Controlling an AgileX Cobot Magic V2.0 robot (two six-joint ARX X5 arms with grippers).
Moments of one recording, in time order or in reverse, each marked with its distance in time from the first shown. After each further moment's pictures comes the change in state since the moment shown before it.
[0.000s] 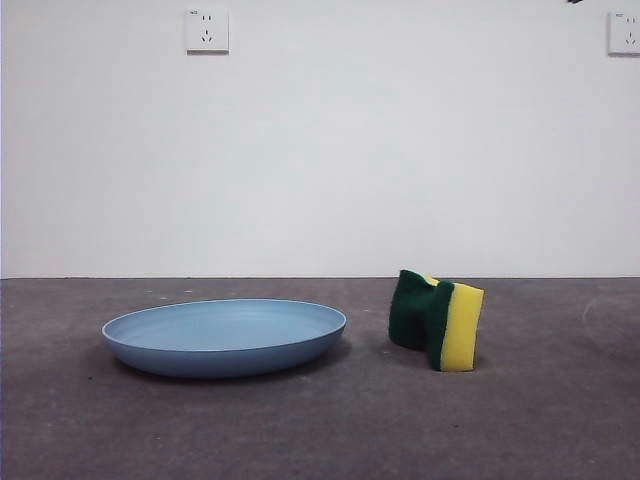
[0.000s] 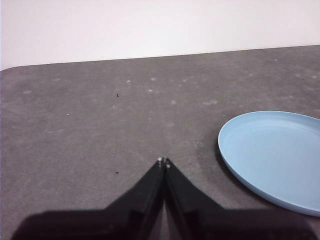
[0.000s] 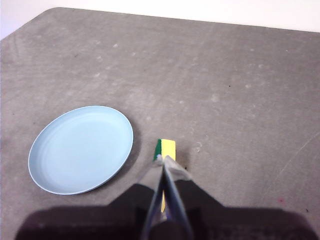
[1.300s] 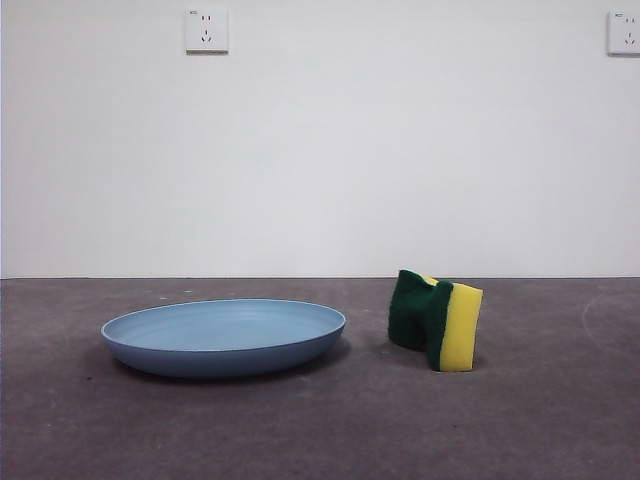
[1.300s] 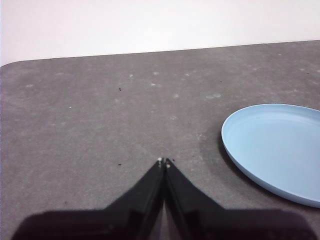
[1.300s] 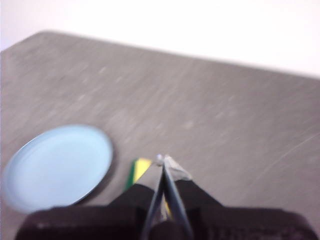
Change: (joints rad) left arm 0.008 -0.035 -0.014 -0.040 -0.001 0.003; right arm -0.082 -0.123 -0.008 0.011 0.024 -0.124
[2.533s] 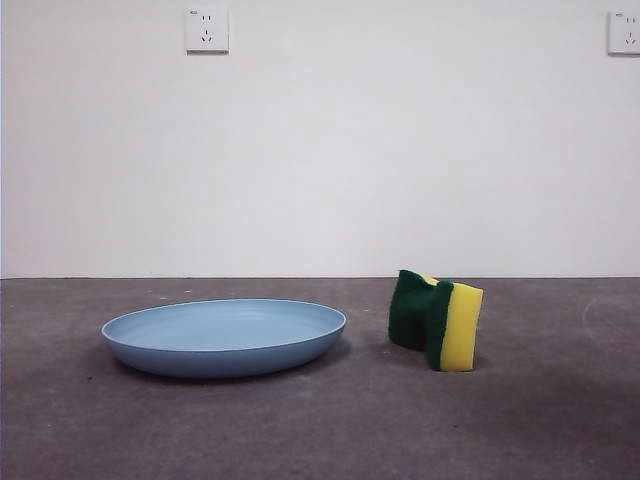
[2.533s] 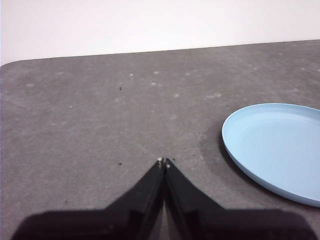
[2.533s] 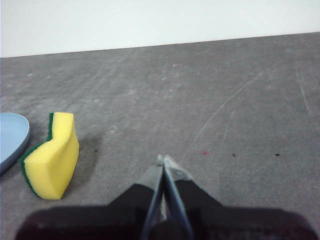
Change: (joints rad) left arm 0.000 0.000 0.000 -0.002 0.000 0.000; right arm -0.416 -0.607 -0.848 0.386 -0.235 0.079
